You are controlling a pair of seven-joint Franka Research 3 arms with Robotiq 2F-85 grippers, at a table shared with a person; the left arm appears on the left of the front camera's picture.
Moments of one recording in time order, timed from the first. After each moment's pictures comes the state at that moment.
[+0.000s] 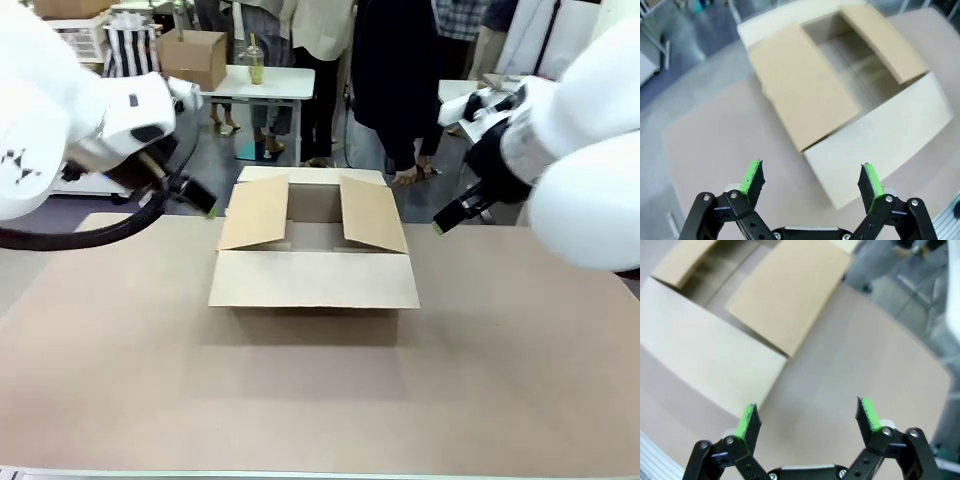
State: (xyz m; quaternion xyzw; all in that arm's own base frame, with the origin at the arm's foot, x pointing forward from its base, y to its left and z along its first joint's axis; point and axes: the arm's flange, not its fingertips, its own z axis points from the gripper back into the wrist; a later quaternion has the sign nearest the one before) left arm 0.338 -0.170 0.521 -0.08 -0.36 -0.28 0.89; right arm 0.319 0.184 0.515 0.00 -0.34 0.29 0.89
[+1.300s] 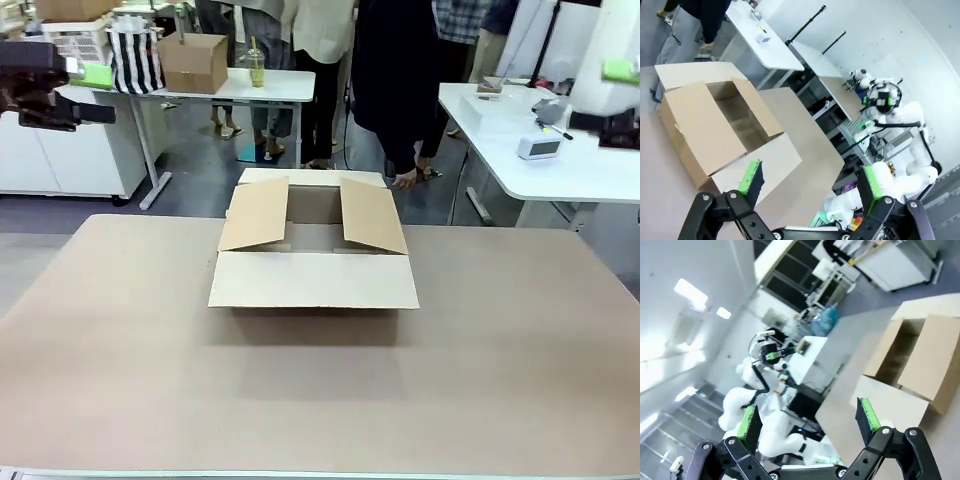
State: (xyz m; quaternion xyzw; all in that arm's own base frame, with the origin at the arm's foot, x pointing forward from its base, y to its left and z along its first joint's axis) left arm 0.336 -0.006 0.554 -0.52 -0.38 -0.18 0.74; right arm 0.320 -0.031 0.544 0.63 -0.32 0.11 0.70
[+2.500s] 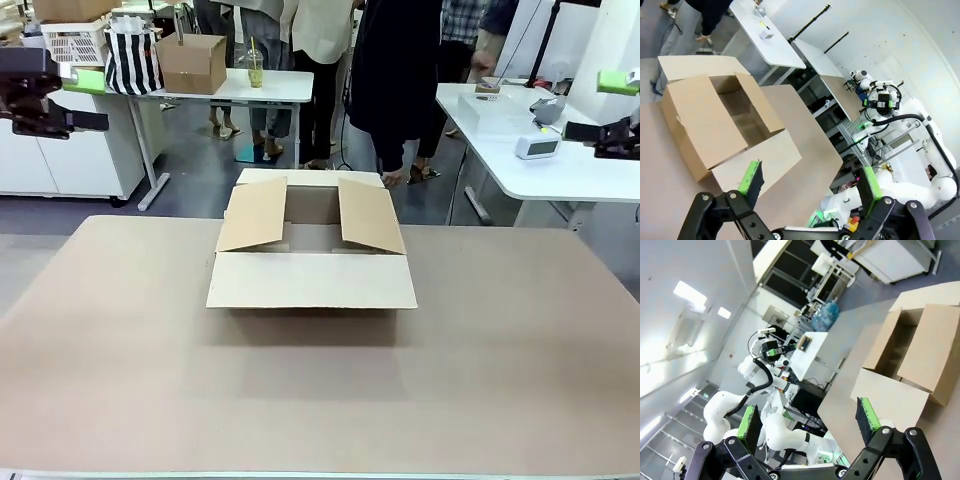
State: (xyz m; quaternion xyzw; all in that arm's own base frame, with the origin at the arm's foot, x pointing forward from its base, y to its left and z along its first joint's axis) left arm 0.334 -0.004 0.554 -0.52 -0.37 -0.18 0.75; right arm 0.317 -0.032 0.544 0.62 -0.31 0.10 0.71
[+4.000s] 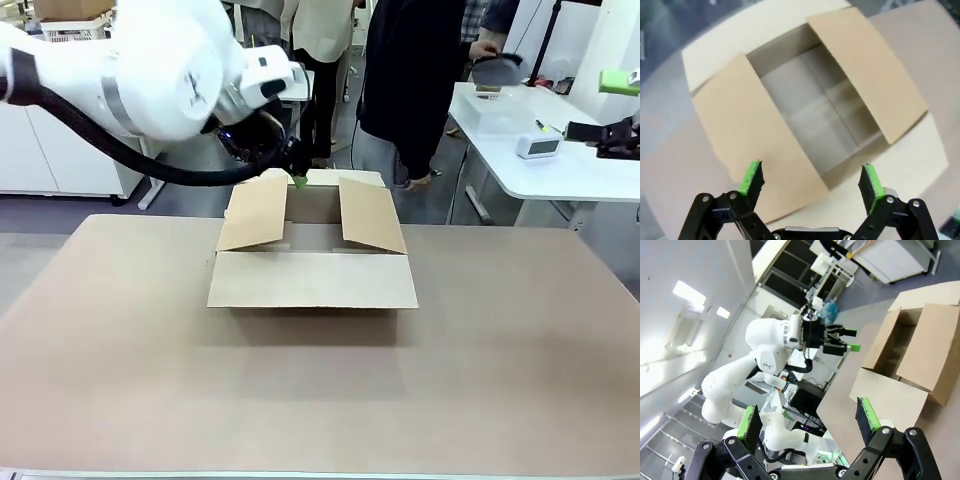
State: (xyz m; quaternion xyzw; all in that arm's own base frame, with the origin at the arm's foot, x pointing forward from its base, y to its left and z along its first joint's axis) left arm 0.464 -0.296 0.501 -0.07 -0.27 -0.29 0.91; right arm 0.317 -0.032 0.543 0.62 -0.31 0.10 0.71
